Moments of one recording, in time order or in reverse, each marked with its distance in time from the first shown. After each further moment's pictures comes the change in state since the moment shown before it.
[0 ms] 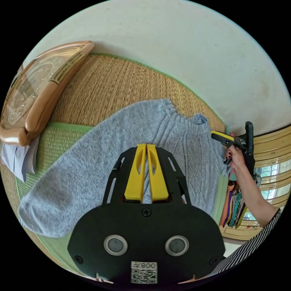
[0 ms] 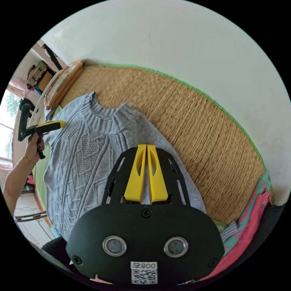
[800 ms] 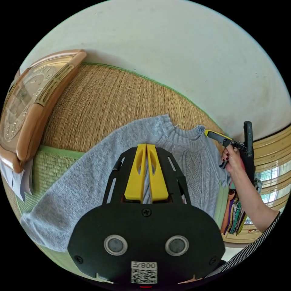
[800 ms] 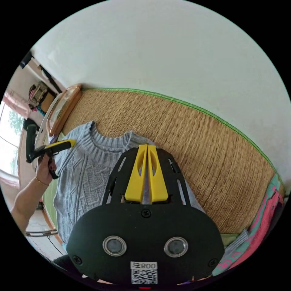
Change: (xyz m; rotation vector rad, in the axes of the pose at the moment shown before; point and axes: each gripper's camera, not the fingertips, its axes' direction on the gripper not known) left arm -0.001 -0.063 0.043 0.070 0.006 0.008; right arm 0.020 -0.031 0.036 0.099 -0.056 0.144
